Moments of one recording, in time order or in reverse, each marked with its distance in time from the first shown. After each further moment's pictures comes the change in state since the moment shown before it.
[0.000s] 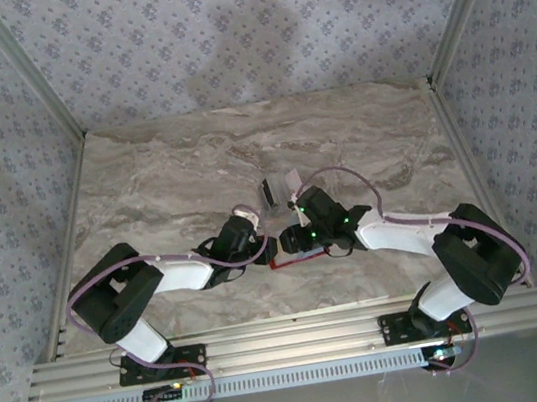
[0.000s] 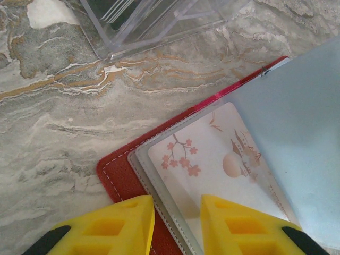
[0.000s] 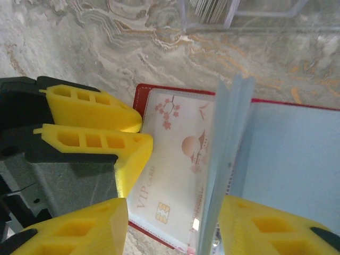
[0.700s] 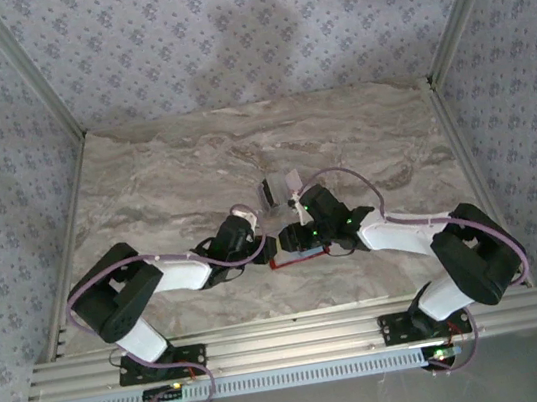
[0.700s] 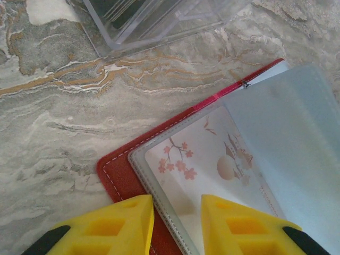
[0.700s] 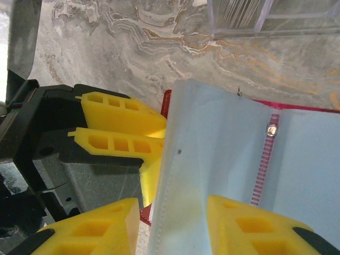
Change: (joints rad) left arm 0.017 0.000 -0.012 0.024 0.037 -0.016; right arm -0.020 0.007 -0.032 0.104 -0.105 0.041
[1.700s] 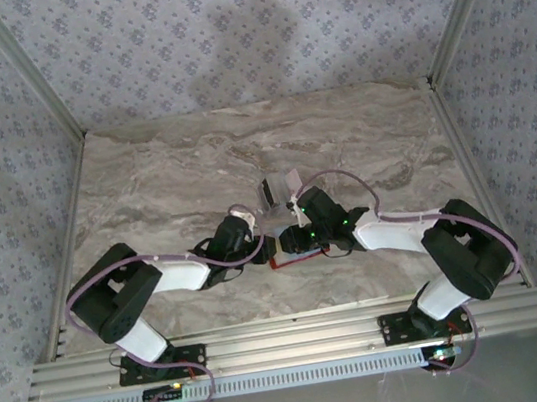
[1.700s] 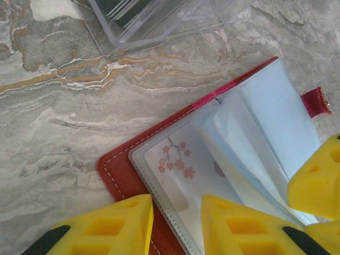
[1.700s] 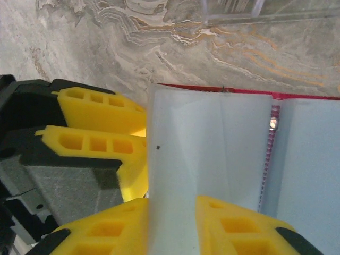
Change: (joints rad) left arm 0.016 -0.008 -0.015 0.017 0.019 -0.018; right arm 0.007 0.047 0.003 0.012 0.008 0.011
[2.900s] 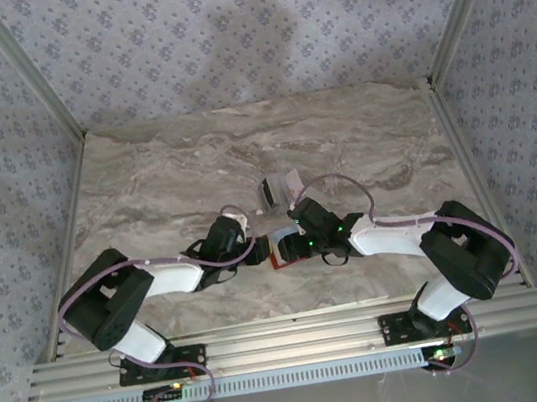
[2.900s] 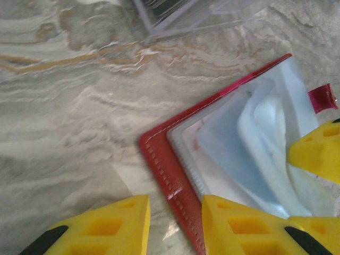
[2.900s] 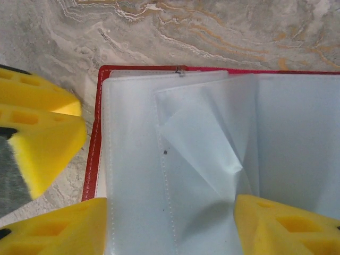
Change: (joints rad) left arm 0.044 -0.064 -0.040 -0.046 0.040 -0.032; right arm 0.074 0.005 0.000 -0.088 0.220 -0.026
